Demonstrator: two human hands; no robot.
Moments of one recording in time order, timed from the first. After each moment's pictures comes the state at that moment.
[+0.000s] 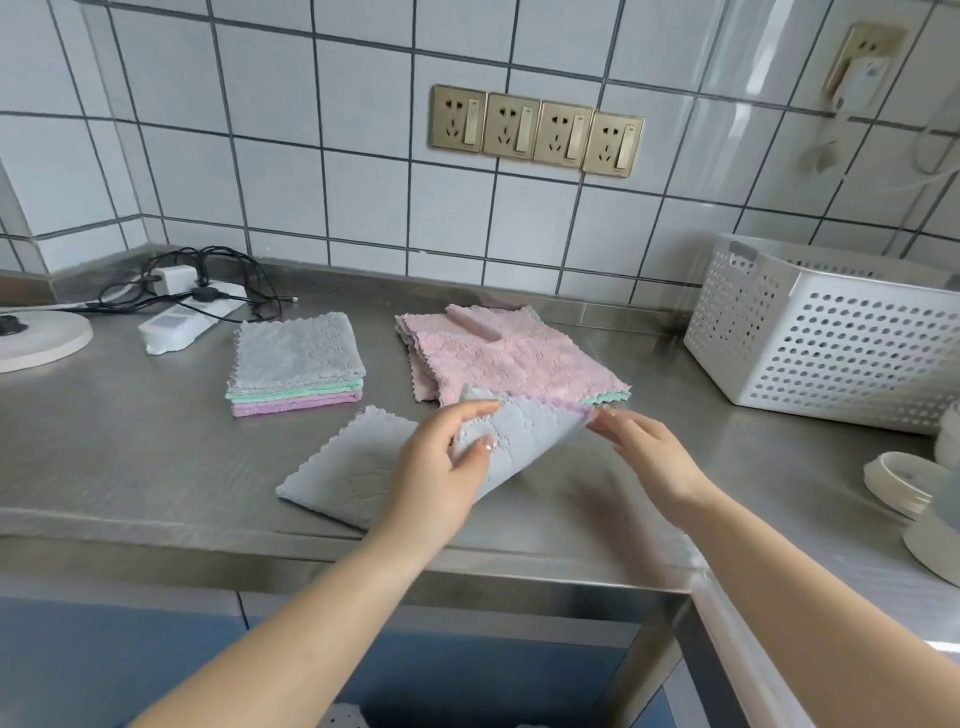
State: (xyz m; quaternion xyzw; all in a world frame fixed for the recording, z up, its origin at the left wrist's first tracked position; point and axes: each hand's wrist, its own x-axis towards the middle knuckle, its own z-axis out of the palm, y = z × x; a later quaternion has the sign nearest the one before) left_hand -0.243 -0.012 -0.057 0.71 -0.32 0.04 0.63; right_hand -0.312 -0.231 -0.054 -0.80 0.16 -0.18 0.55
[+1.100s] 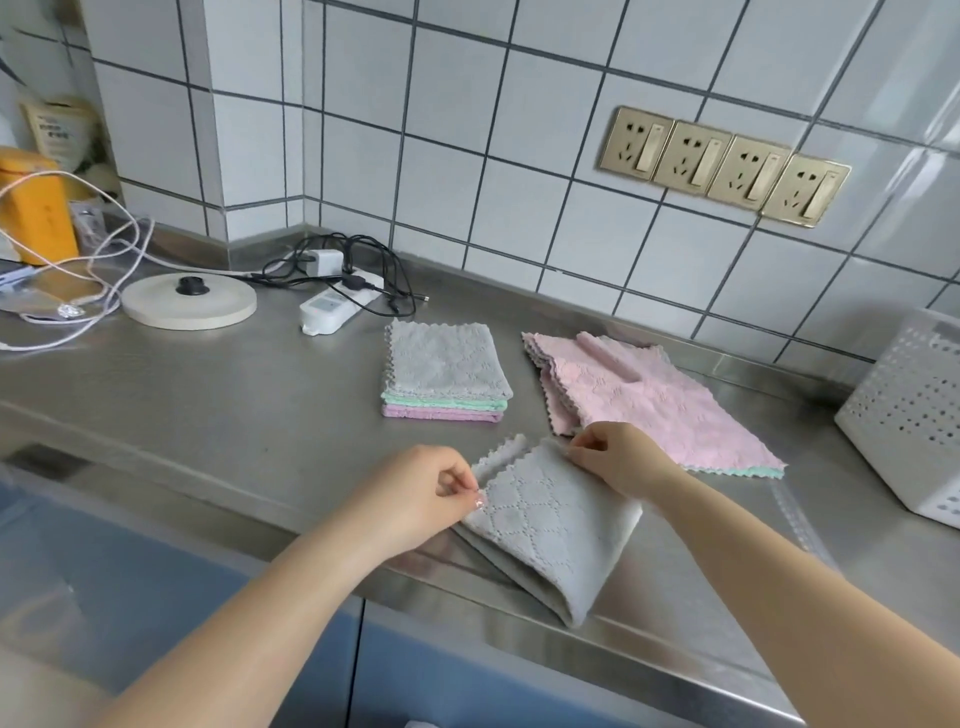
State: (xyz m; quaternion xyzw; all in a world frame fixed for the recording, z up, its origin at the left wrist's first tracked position) left_hand -0.152 0.122 -0.067 0.87 -0.26 -0.07 0.42; right_hand -0.166 -0.121 -0.041 -0.95 0.14 -0.02 0.26
